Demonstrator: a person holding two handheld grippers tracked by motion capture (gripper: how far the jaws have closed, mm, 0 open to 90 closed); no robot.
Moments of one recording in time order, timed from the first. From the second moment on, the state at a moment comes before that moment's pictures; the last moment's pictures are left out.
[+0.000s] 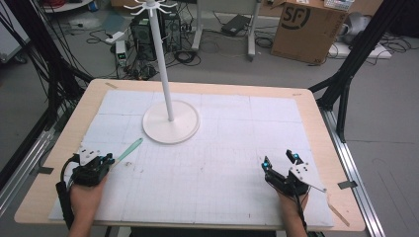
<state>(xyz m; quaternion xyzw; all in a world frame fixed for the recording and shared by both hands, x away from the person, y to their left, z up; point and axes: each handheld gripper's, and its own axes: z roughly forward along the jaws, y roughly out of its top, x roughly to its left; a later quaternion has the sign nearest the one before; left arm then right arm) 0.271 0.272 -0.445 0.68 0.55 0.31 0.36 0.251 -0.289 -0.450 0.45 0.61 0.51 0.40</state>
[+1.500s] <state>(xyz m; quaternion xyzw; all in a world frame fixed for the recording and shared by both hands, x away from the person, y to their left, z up) 0.270 0.250 -0.444 0.73 0.53 0.26 0.35 0.252 -0.289 -0.450 0.45 0.62 0.51 0.40</state>
